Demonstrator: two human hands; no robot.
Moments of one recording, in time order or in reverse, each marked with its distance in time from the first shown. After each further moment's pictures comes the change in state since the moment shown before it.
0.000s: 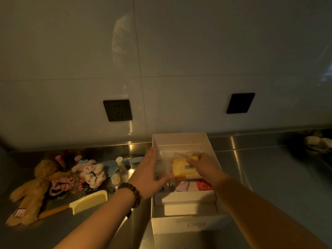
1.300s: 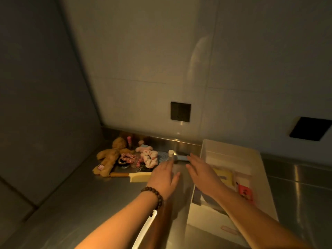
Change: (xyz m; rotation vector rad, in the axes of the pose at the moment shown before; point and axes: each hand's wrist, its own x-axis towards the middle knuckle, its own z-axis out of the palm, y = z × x) left_hand -0.085 -0.041 -0.007 0.242 0.385 -0.237; right_hand -0.089 -0.040 0.102 -0.626 -0.350 -0.742
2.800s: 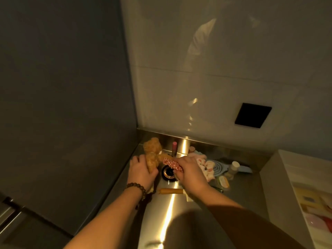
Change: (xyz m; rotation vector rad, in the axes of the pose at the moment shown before) left_hand 0.044 -0.311 -0.075 -0.124 0.152 -0.359; right_hand 0.152 -0.148 0.204 -0.127 0.032 -0.107
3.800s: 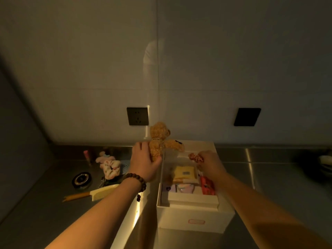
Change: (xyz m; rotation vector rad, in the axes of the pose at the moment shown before) left_hand -0.129 0.350 0.086 -0.216 -0.033 0.386; right_hand -0.197 0.261 -0.273 -0.209 0.110 0.454
